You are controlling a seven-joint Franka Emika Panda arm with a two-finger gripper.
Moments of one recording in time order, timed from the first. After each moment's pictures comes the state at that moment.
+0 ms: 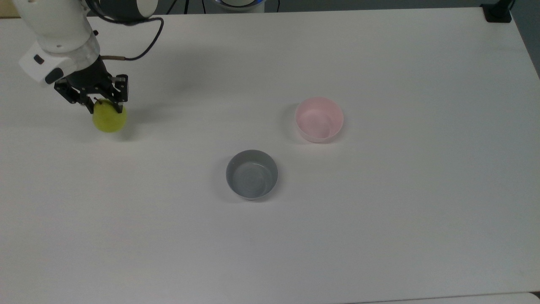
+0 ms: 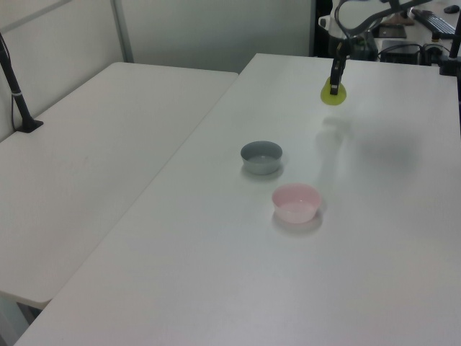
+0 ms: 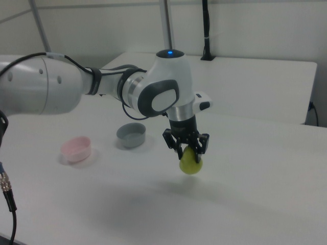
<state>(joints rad) -0.23 0.35 -0.15 -1.69 0.03 2.12 -0.49</state>
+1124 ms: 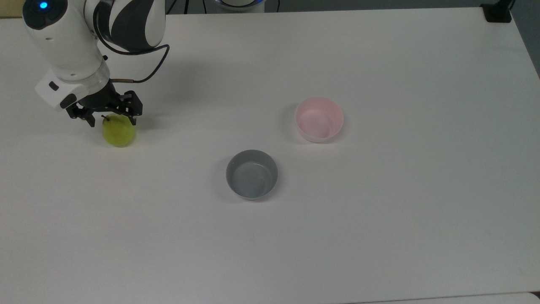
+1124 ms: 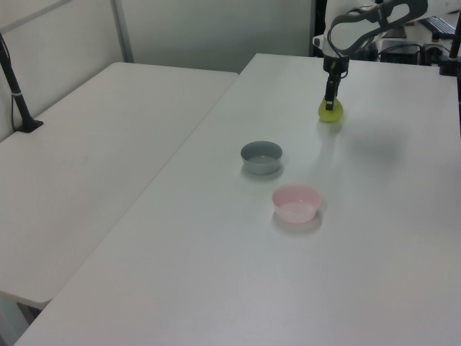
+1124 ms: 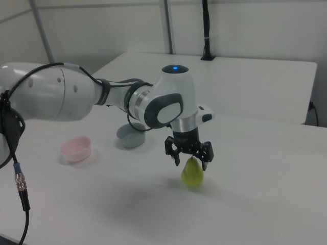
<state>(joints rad) -0.23 0.44 -0.15 -1.68 0.03 2.16 -0.49</state>
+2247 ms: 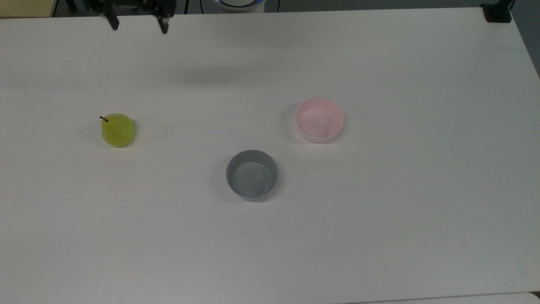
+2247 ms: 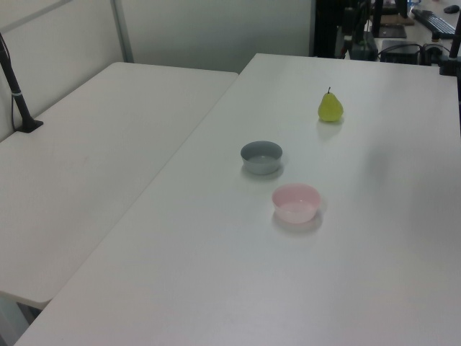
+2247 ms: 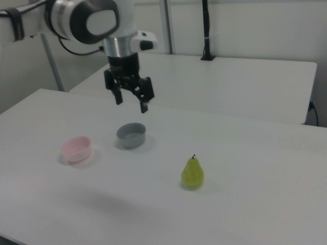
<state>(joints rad) -0.08 0.03 -0.14 -1.61 0.03 1.65 -0.13</state>
